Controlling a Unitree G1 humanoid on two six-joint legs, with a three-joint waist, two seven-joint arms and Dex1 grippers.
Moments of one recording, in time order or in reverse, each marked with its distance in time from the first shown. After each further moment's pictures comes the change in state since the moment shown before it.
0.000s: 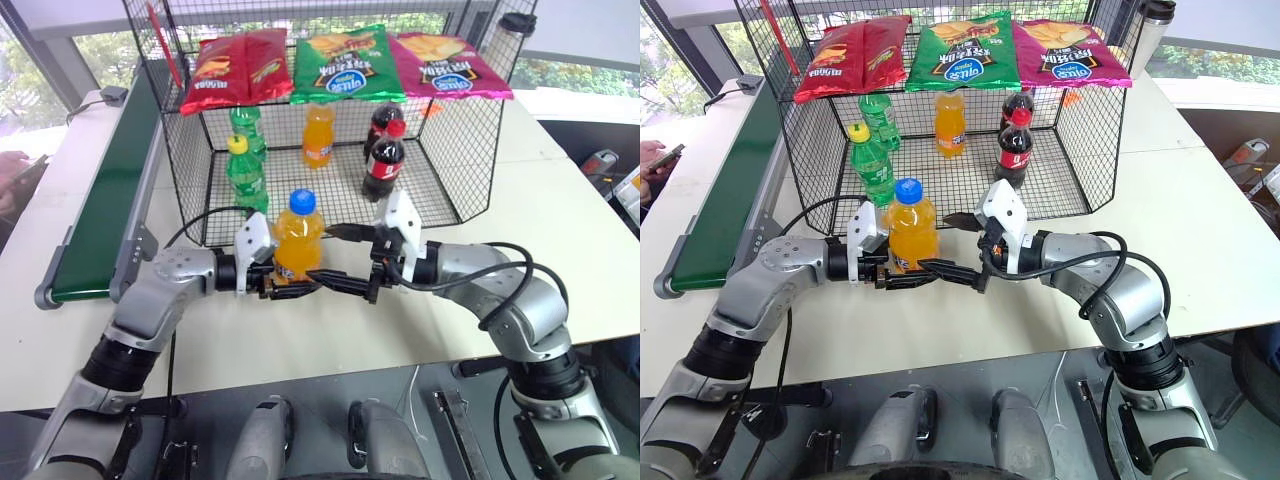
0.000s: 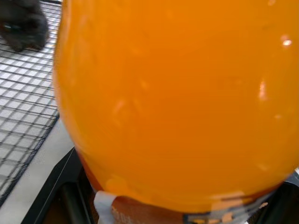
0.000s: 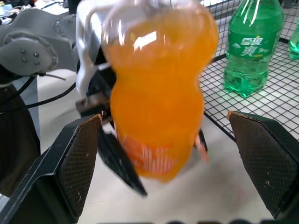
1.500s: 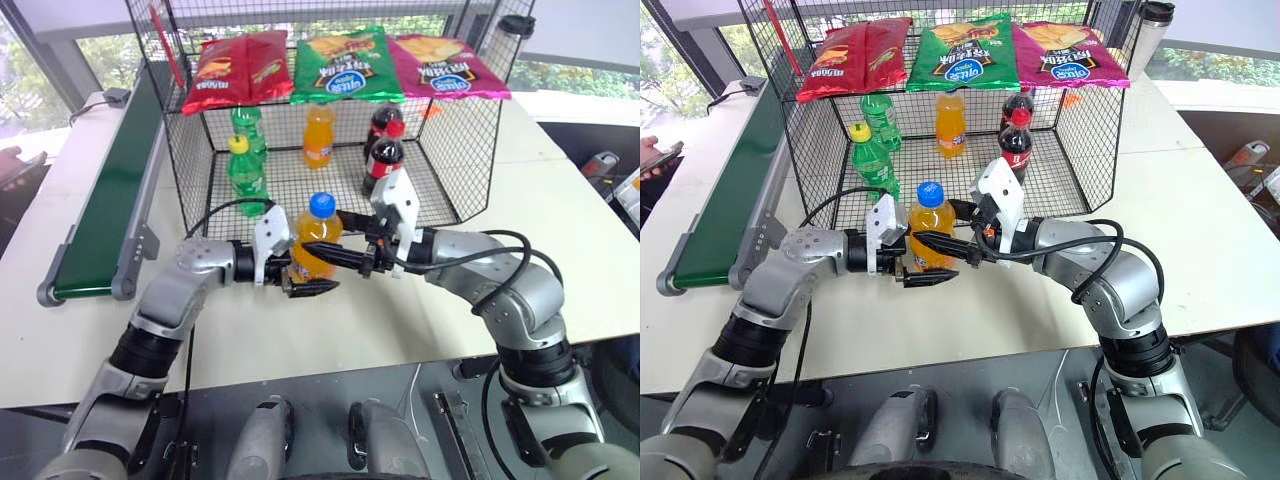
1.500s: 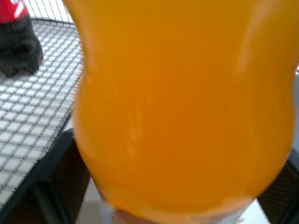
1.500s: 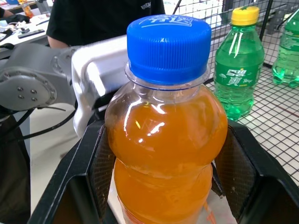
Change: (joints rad) left arm -0.057 -0.080 0.013 0.028 0.051 0.035 -0.012; right arm -0.059 0.045 -0.024 0.007 0.042 0.048 -0.088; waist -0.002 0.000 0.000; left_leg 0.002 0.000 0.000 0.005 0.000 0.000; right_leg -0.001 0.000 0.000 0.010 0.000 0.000
